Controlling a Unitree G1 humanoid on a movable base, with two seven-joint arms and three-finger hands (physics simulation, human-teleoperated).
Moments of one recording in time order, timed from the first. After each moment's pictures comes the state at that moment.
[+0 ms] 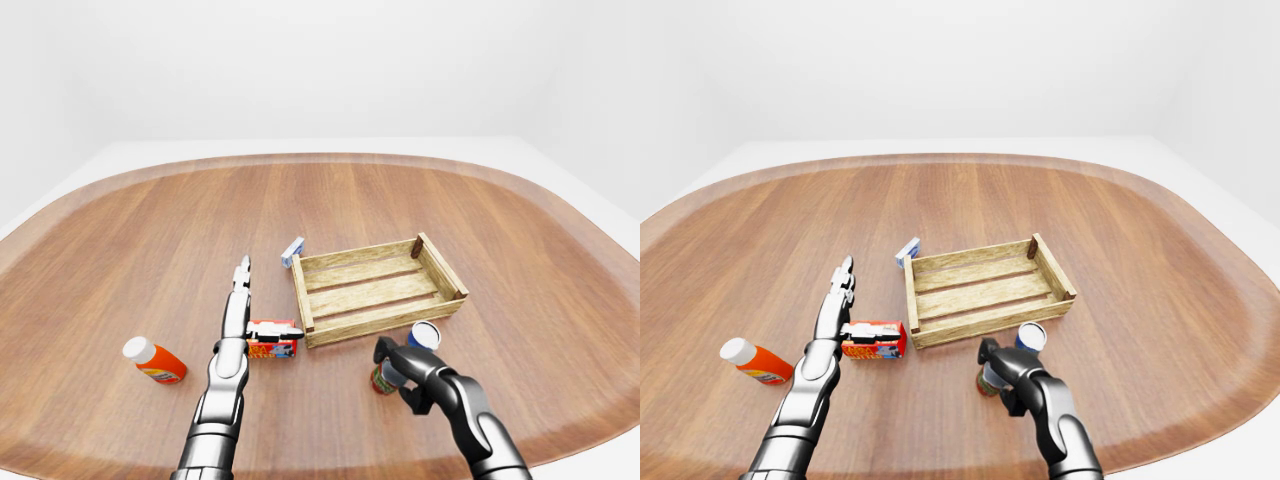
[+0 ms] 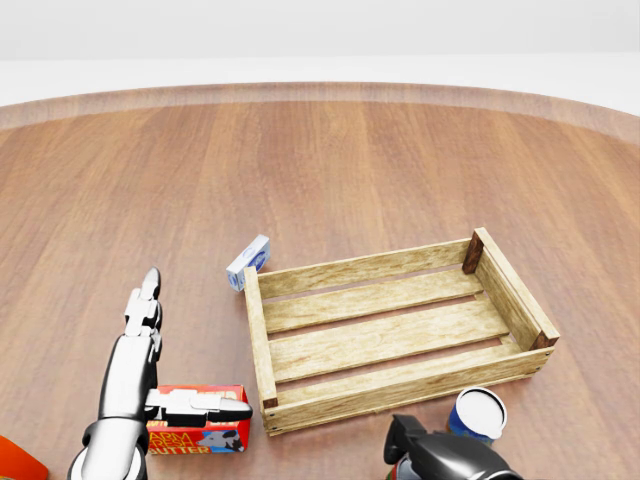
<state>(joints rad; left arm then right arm) -0.14 0.05 0.04 0.32 0.15 -0.09 0.04 0.06 -0.17 0.06 0.18 -1.09 -0.09 0.57</state>
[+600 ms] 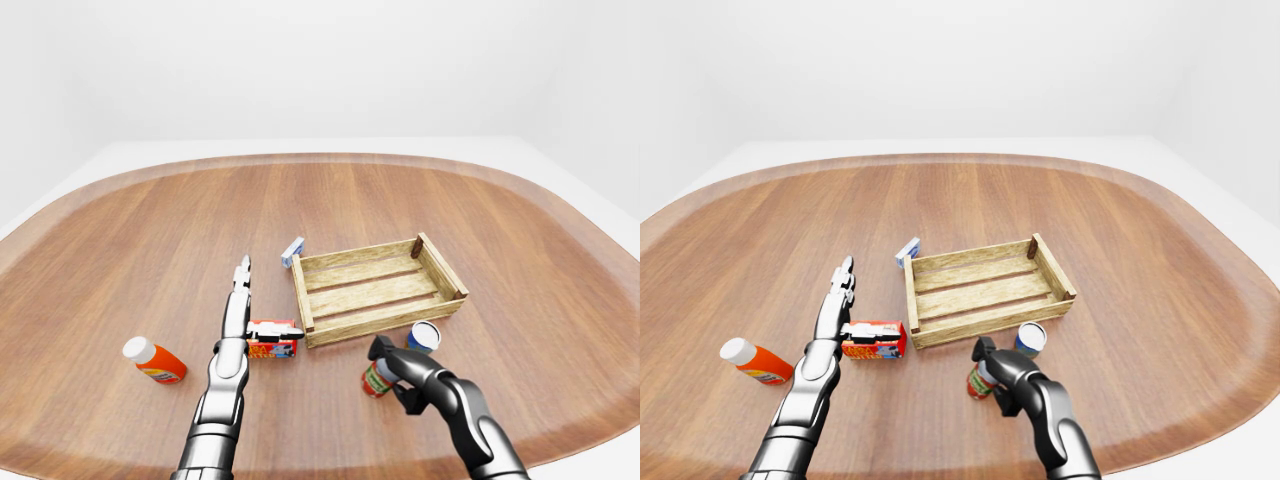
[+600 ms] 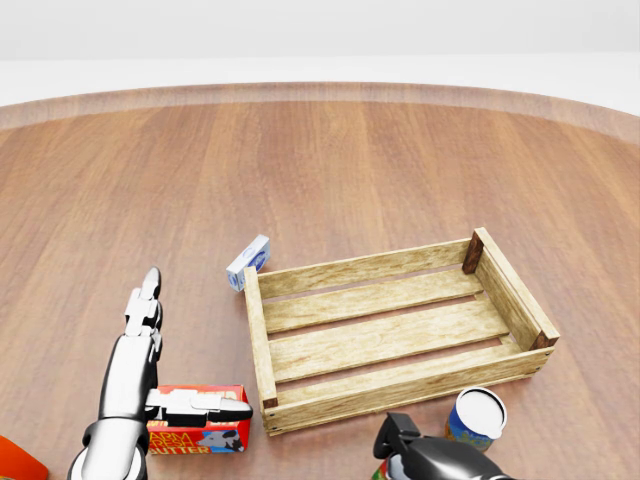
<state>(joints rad) -0.14 0.05 0.04 0.32 0.15 -0.09 0.04 0.08 -0.16 0.08 0.15 -1.03 -0.09 0.59</state>
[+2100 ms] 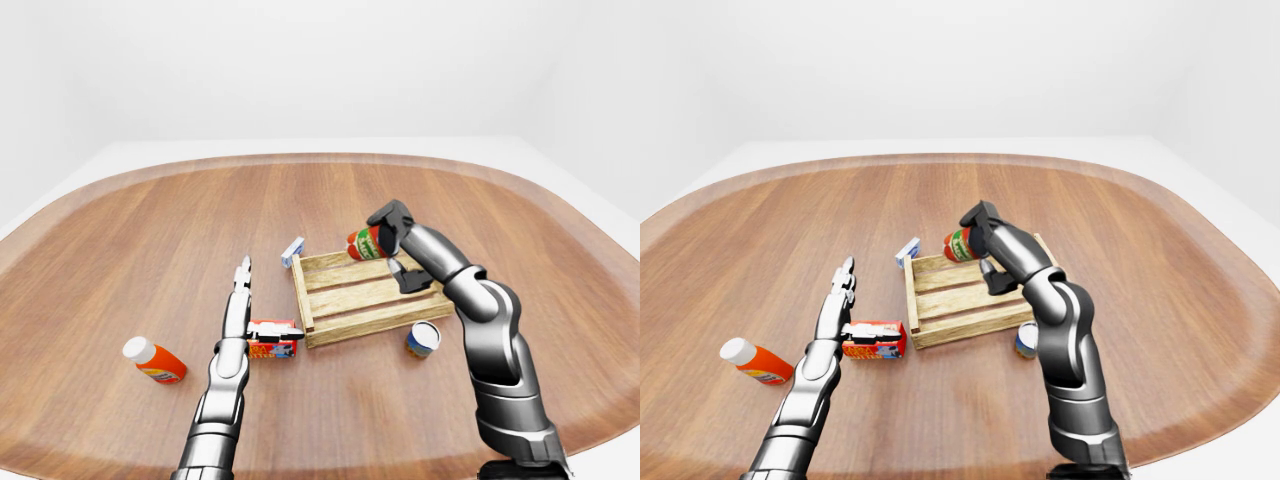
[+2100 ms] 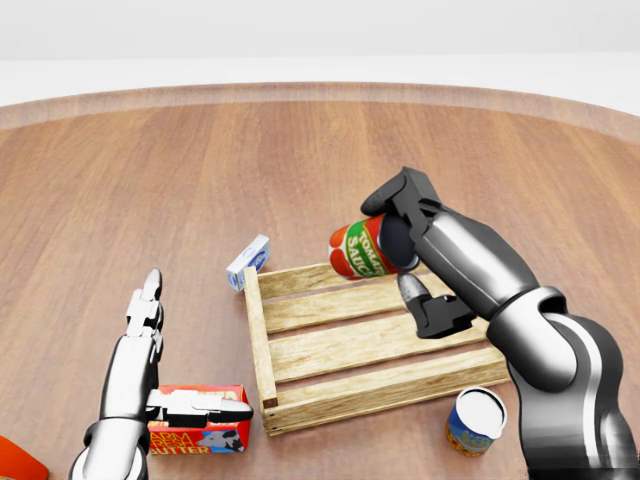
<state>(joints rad) -0.14 0.05 0.04 0.33 0.15 -0.09 0.04 -0.30 -0.16 -0.04 -0.28 -0.76 0.09 0.65</state>
